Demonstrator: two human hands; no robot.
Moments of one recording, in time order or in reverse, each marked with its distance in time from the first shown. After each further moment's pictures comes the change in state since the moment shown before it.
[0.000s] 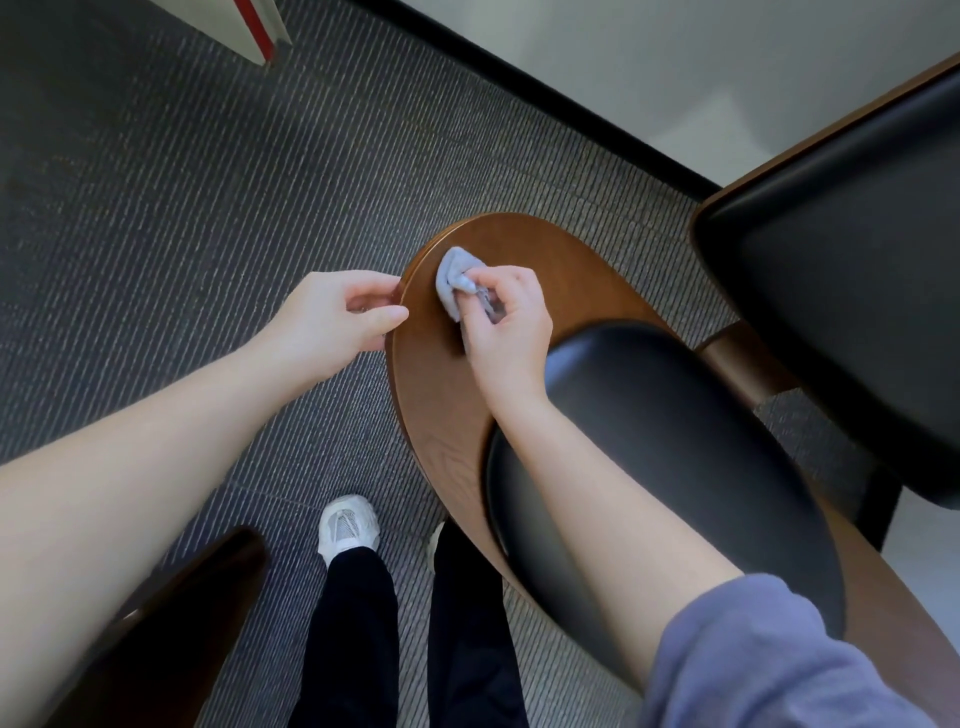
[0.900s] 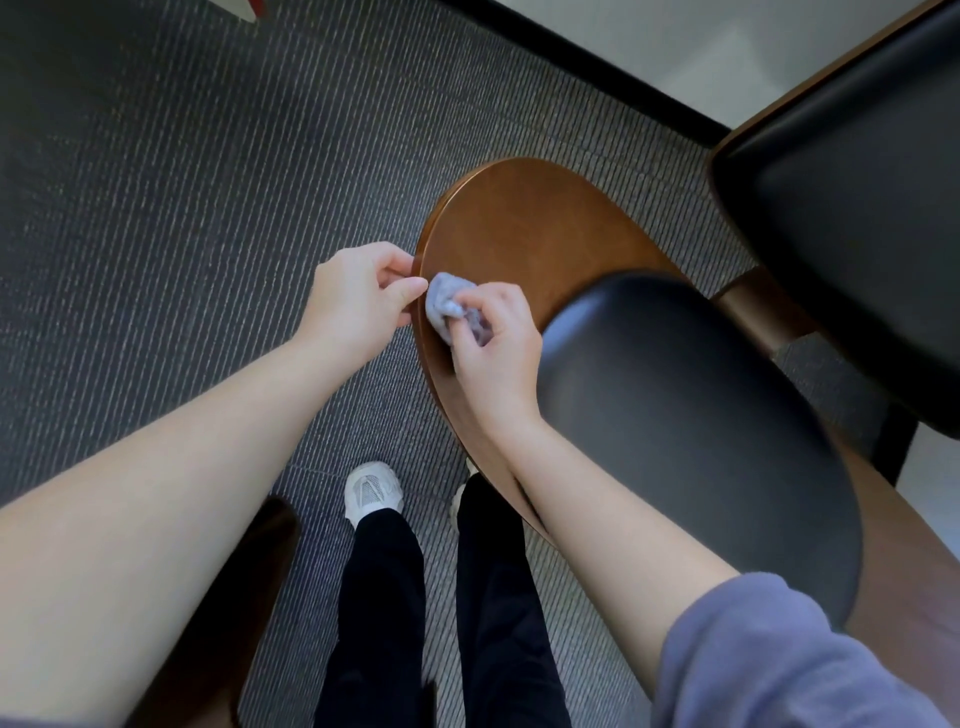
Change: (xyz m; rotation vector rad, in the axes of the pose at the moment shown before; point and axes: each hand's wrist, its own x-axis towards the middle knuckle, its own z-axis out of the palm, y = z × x) left_hand -0.005 -0.022 0.009 0.158 0.134 0.024; right_hand -0.065 0.005 0.016 -0.079 -0.008 -0.004
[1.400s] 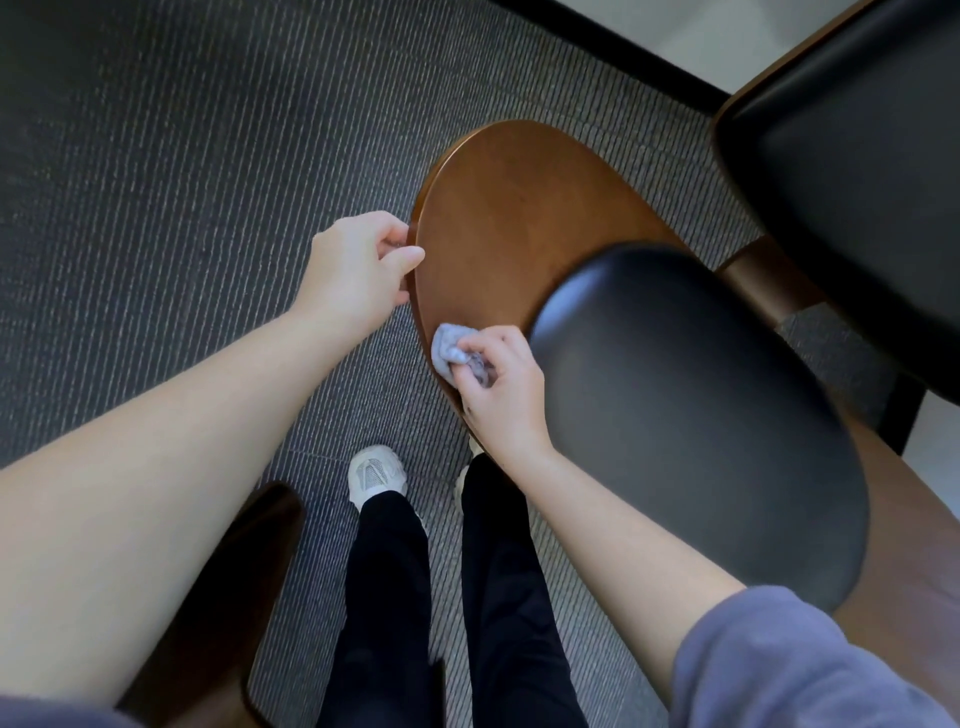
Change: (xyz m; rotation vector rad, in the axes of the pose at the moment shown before) left_hand -0.004 0.001 0.003 0.096 0.005 0.046; right_hand -0.051 0.033 -0.009 -0.044 -0.127 0.116
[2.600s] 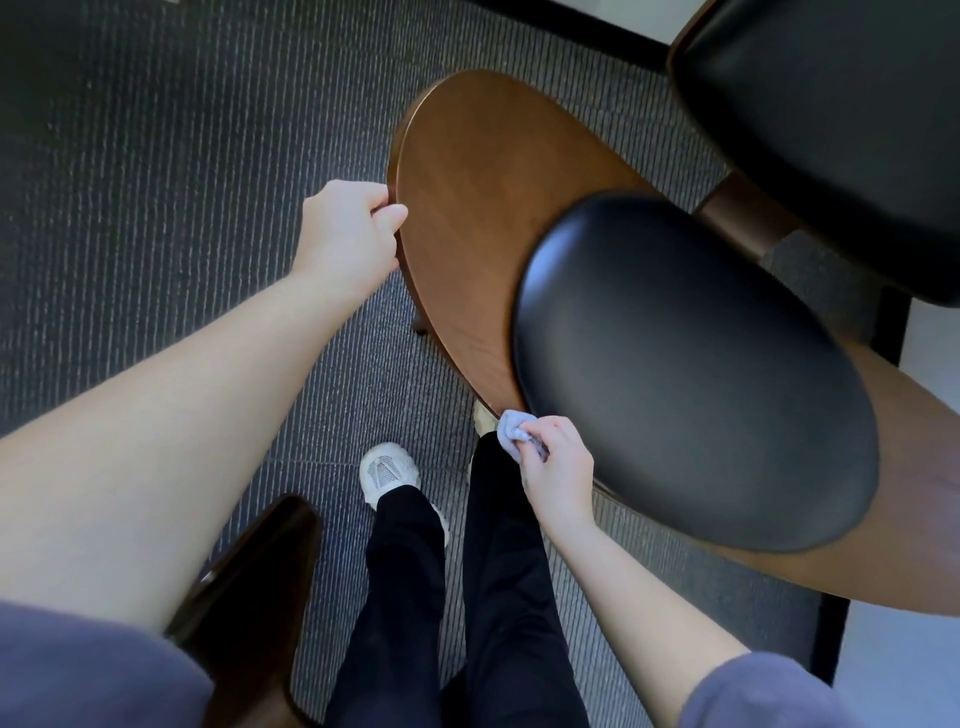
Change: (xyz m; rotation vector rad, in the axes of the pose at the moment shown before) left_hand -0.004 0.001 0.001 0.122 -0.023 0.091; right_hand -0.118 0.080 -0.005 -0.204 0.140 0.328
